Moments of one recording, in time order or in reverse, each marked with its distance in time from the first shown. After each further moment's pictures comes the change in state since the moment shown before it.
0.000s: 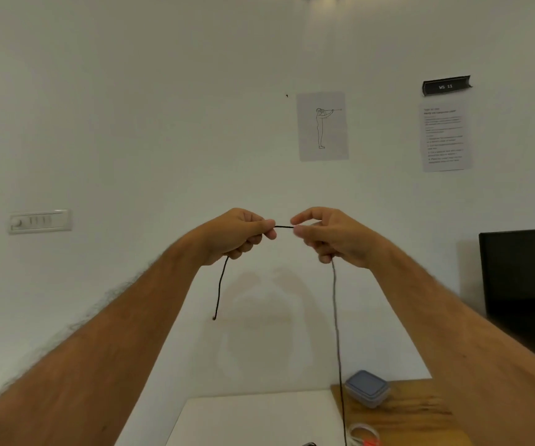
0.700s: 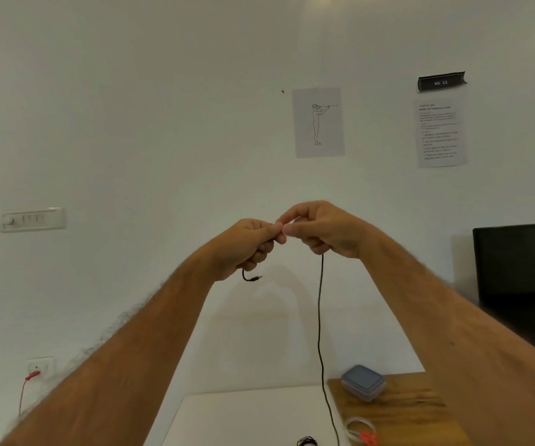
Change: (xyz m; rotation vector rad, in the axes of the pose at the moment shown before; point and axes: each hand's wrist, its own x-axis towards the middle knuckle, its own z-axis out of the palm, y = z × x) left_hand -0.004 -0.008 0.030 -0.181 -0.029 0.012; right_hand 0.004 -0.010 0.004 -0.063 -0.097 -0.065
